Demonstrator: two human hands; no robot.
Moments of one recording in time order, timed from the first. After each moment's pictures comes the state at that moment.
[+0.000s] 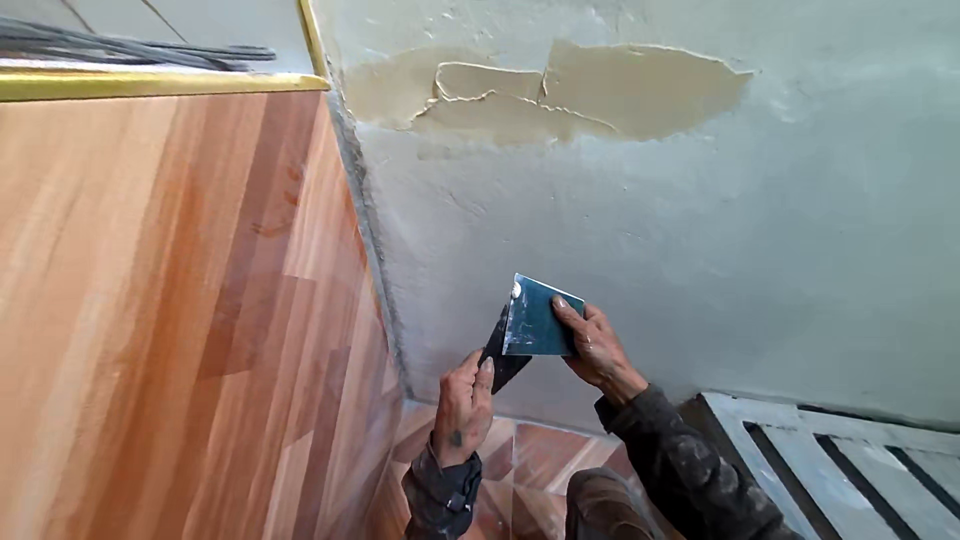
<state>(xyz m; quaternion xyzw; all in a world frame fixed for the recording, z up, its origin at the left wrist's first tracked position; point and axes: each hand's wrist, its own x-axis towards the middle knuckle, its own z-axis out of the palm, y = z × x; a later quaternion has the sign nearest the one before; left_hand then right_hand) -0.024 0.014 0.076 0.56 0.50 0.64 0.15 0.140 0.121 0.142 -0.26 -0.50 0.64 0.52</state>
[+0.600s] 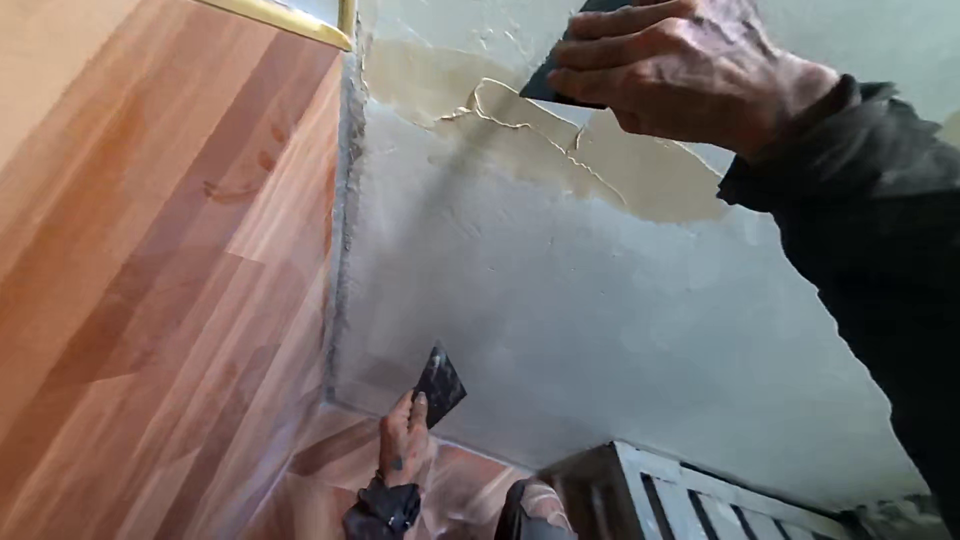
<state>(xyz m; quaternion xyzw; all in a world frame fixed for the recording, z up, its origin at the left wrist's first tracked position) -0.014 0.044 0.007 0.34 0.64 0.65 0.25 0.082 0.190 0.491 0.01 -0.88 -0.47 0.03</state>
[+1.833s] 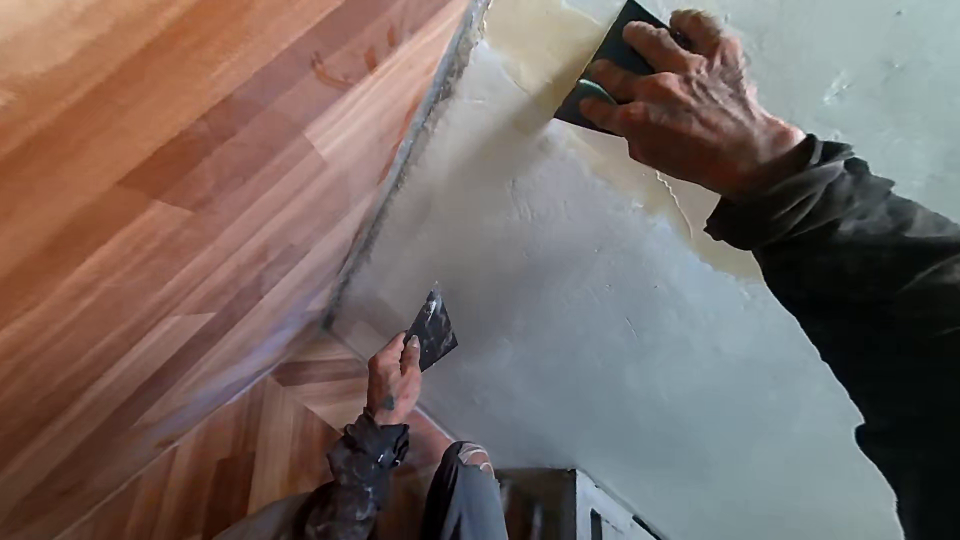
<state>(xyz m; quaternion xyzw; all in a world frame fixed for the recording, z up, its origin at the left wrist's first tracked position) -0.001 0.046 0.030 0.26 0.65 0.70 0.13 0.018 0.204 0.447 0.01 -0.86 -0.51 -0.05</state>
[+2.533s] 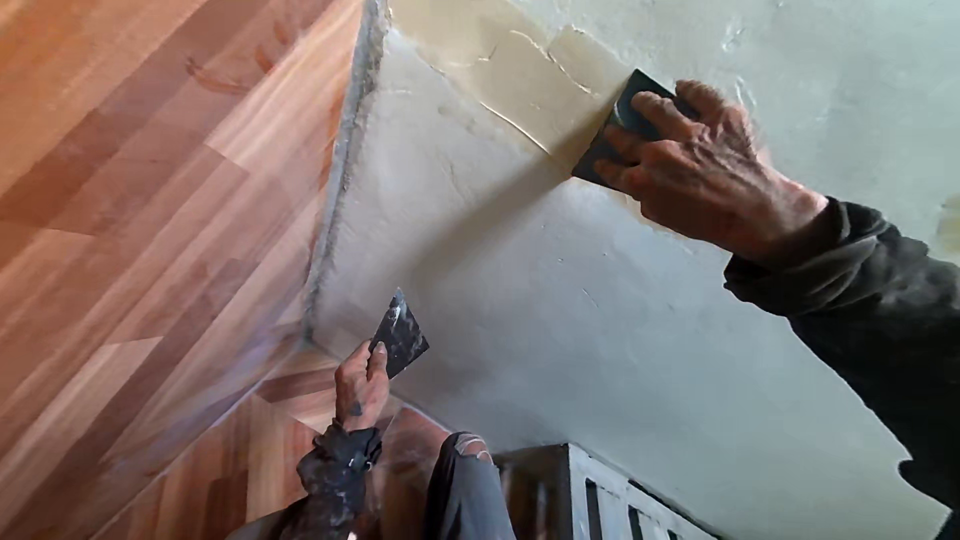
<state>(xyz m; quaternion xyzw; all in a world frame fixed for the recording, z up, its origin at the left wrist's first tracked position) 0.011 0.044 0.026 0.25 0.67 0.67 0.17 0.141 0.191 0.441 -0.10 -0.85 -0.51 -0.10</state>
